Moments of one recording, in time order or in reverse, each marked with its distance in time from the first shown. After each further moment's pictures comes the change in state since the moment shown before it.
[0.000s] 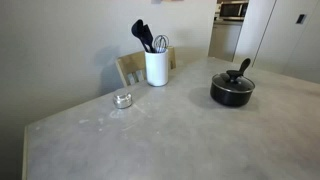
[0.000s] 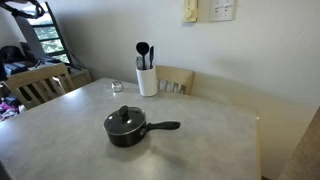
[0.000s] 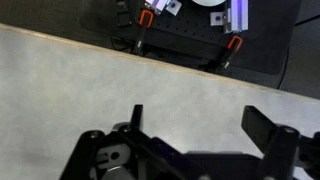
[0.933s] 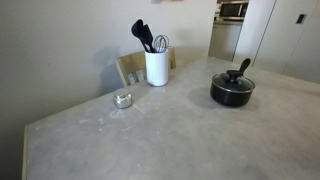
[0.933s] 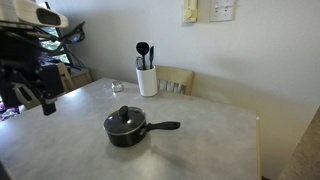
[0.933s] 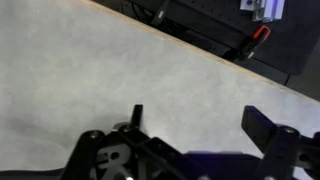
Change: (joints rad) arm 0.006 0.195 -0.044 0.014 0.004 0.217 -0.206
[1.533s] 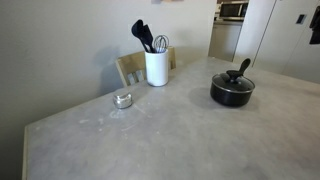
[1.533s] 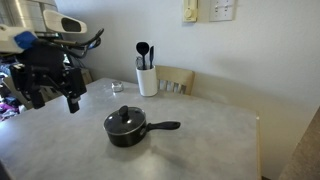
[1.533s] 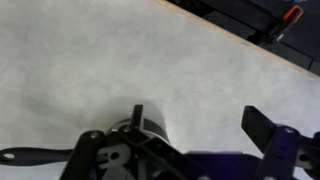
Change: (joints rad) arm -0.003 0.099 0.002 0.027 0.001 0.134 -0.019
